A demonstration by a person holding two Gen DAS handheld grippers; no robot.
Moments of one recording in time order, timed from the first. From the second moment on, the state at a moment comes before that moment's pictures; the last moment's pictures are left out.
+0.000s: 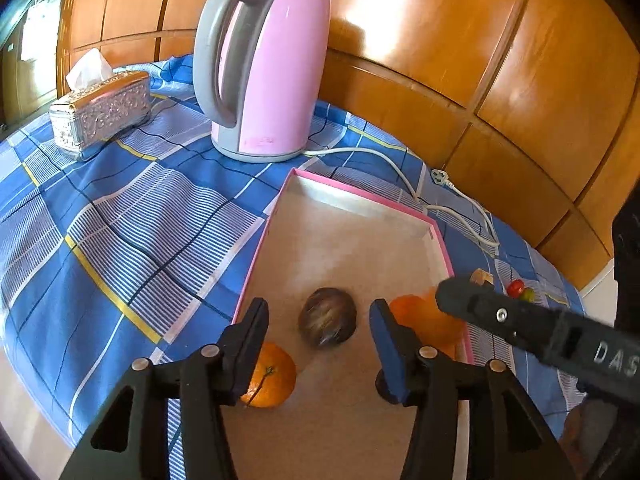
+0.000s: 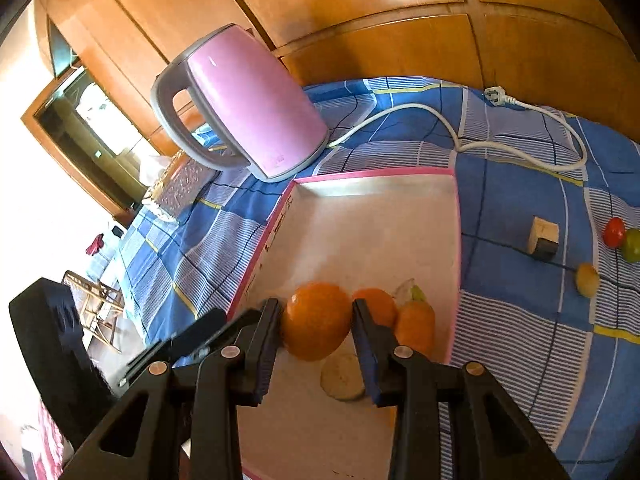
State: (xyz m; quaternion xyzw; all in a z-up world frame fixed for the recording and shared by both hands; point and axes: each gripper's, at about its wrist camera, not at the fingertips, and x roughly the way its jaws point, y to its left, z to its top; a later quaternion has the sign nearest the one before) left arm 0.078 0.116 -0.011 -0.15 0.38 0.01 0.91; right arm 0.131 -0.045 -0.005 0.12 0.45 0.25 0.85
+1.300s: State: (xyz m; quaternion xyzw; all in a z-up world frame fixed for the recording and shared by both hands) left arm 0.034 0.049 0.002 -0.09 0.37 -0.01 0.92; right arm 0.066 -0.123 -0.017 0.09 0.42 0.15 0.89
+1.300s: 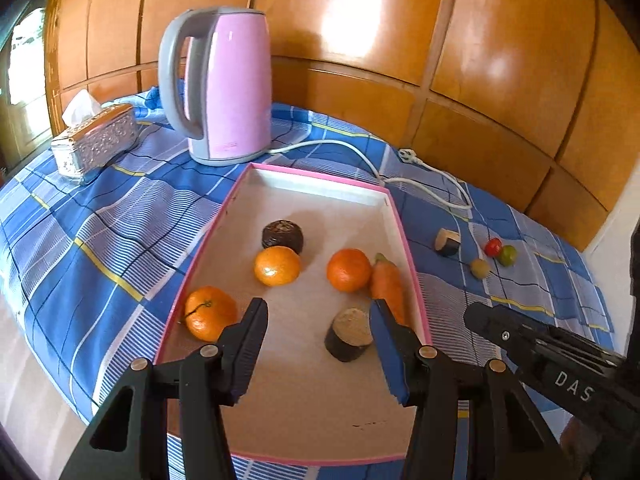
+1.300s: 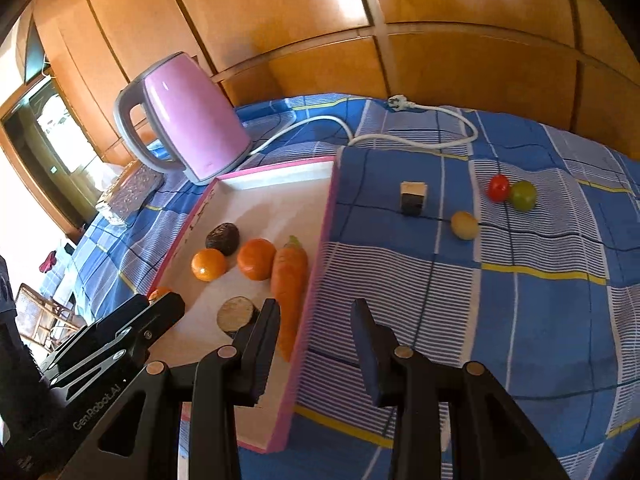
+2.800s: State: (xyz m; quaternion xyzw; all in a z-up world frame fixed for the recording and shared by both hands) left arm 0.089 -0.054 -0.009 -0.03 0.40 -0.10 0.91; right arm 0.094 -0.223 -0.051 0.12 0.43 0.05 0.89
